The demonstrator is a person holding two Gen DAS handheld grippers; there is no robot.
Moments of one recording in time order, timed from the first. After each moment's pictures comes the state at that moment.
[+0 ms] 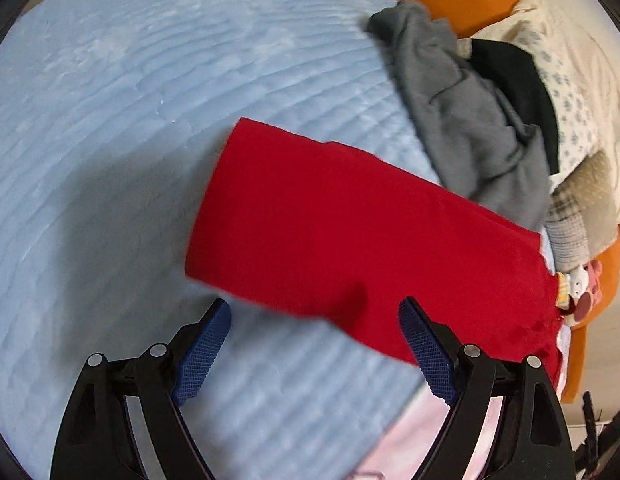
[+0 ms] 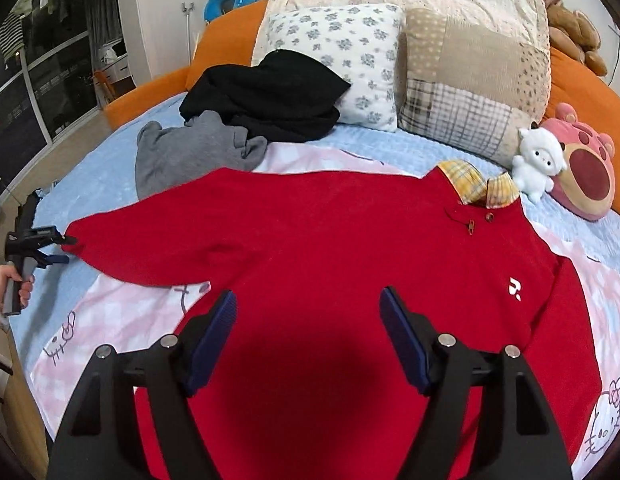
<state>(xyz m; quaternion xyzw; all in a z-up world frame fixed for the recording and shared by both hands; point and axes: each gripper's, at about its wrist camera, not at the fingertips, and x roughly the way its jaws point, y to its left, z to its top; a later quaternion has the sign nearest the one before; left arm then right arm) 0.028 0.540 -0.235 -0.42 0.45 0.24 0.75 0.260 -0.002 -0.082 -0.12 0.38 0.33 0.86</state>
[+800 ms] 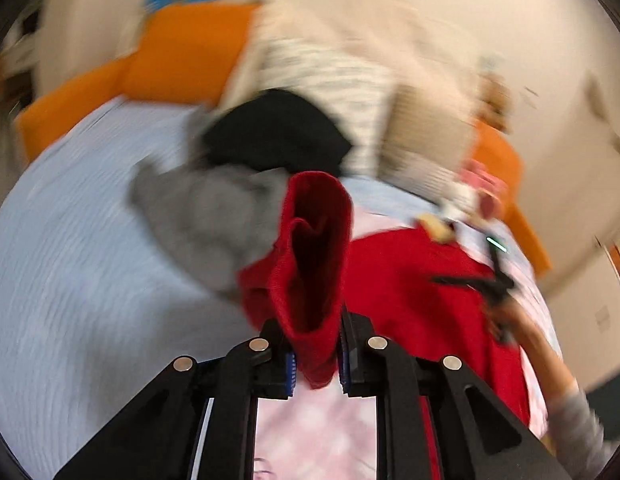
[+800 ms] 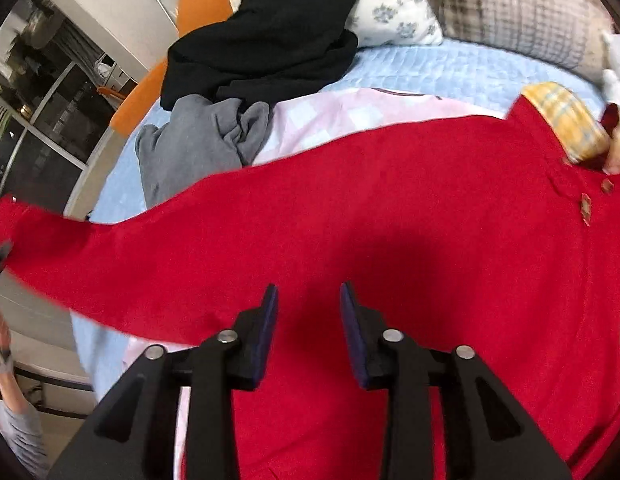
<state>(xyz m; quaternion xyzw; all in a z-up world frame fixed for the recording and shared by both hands) 0.089 0.395 0.033 -0.19 0.38 0.01 0.91 0.426 0.070 -0.140 -0.01 0.56 0.39 0.73</state>
